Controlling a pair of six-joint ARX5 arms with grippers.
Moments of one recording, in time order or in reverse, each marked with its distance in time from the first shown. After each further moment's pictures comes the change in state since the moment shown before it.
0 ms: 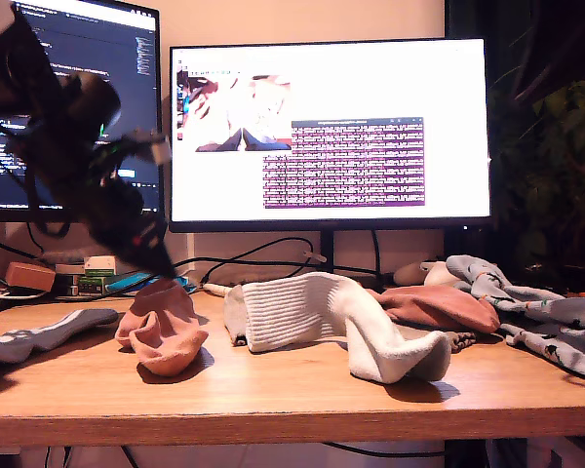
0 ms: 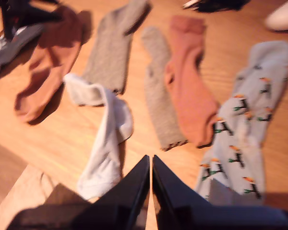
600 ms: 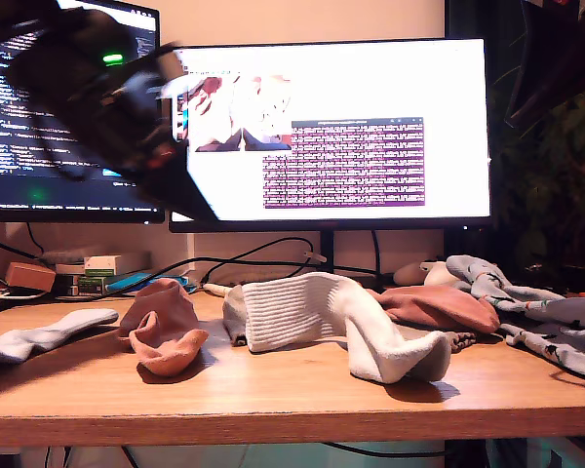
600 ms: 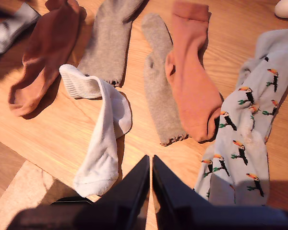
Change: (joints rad) left arm -0.166 -0.156 0.000 -0.340 0.301 0.080; right arm 0.000 0.033 0.000 0.003 0.000 -0.003
